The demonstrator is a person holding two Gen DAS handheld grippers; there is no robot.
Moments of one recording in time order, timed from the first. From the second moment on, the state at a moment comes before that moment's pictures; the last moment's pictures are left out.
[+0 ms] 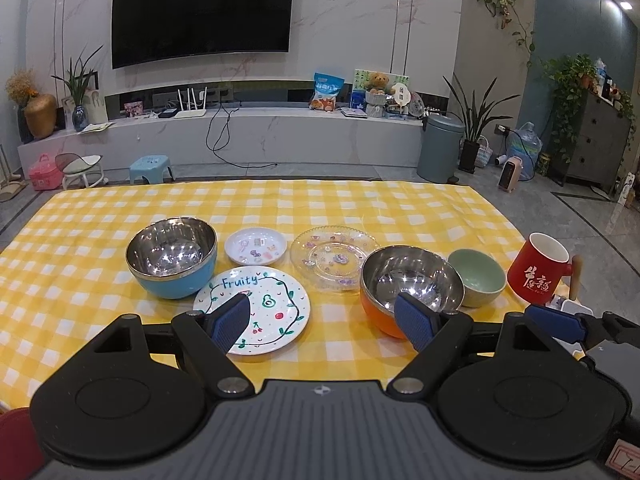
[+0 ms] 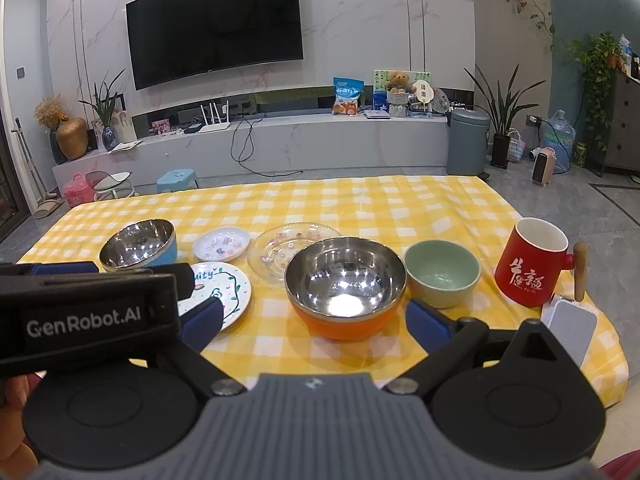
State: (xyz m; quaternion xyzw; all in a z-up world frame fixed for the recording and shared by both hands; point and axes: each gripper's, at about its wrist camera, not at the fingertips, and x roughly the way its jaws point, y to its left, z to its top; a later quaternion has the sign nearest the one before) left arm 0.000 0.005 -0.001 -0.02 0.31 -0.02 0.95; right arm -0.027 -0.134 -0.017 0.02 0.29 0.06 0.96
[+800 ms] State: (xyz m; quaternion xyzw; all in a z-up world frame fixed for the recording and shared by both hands) left arm 0.004 0.007 -0.009 -0.02 0.33 -0.02 0.94; right arm -0.026 -0.131 -0.023 0.01 0.30 0.06 0.95
